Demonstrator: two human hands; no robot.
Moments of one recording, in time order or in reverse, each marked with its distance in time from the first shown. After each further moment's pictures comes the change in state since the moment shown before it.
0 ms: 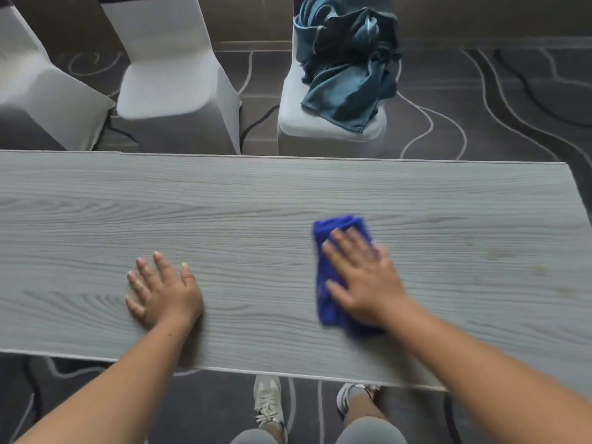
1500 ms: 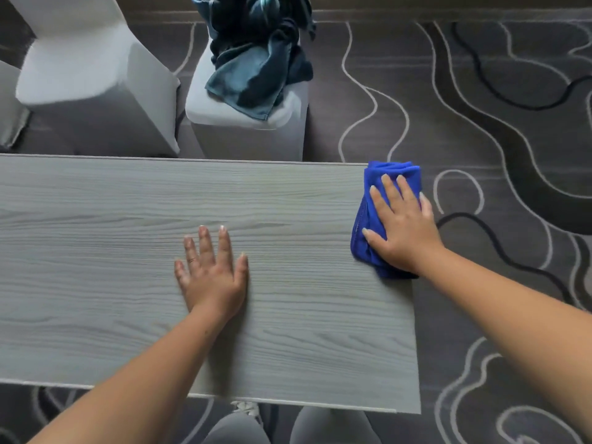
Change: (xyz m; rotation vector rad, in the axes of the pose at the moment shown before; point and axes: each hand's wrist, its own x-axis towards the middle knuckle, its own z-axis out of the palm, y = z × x) left_hand -0.233 0.288 0.106 0.139 -0.063 0.418; right_hand -0.072 0.378 -0.074 -0.101 -0.091 0.227
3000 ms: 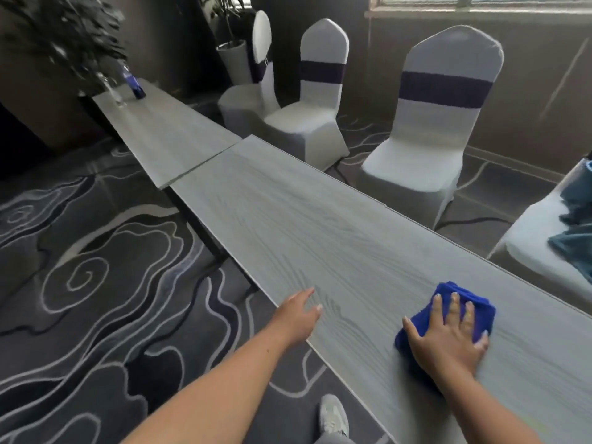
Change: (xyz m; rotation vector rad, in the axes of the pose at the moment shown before) left_hand 0.011 -0.518 -0.184 -0.707 -0.036 -0.358; right_hand 0.072 -0.643 0.022 0.031 -0.028 -0.074
